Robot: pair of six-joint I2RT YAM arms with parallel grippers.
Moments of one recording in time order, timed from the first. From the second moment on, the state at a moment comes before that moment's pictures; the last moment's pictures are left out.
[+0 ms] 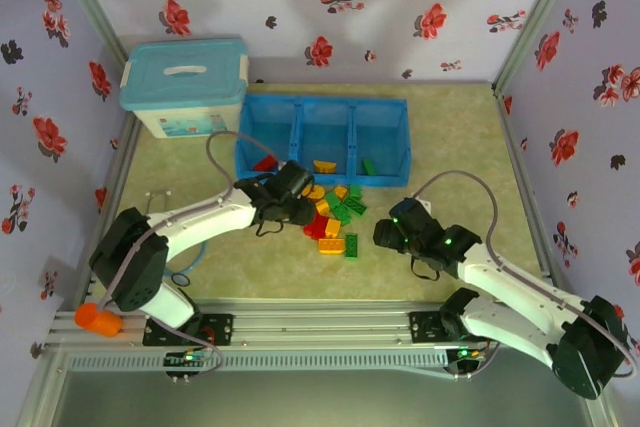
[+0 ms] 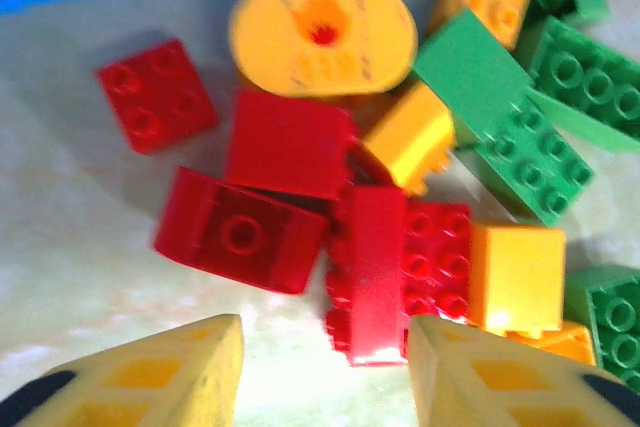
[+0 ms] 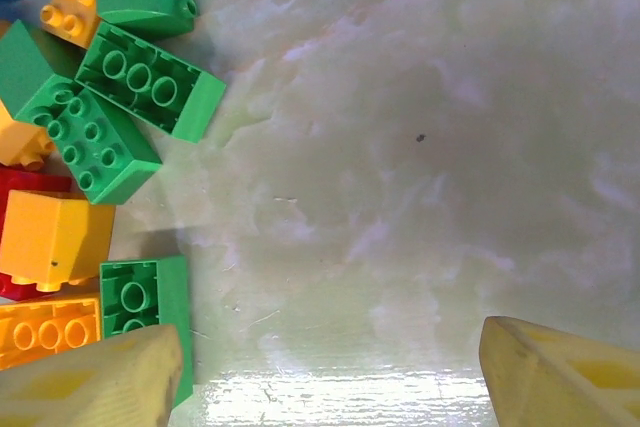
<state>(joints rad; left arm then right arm) -0.87 1.55 1.02 -0.54 -0.10 -0.58 0.73 0.91 0.53 -0.63 0.17 0.85</state>
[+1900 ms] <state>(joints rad) -0.96 1.63 1.07 -0.58 -0.26 -0.62 0.75 0.89 0.51 -0.61 0.18 0.88</state>
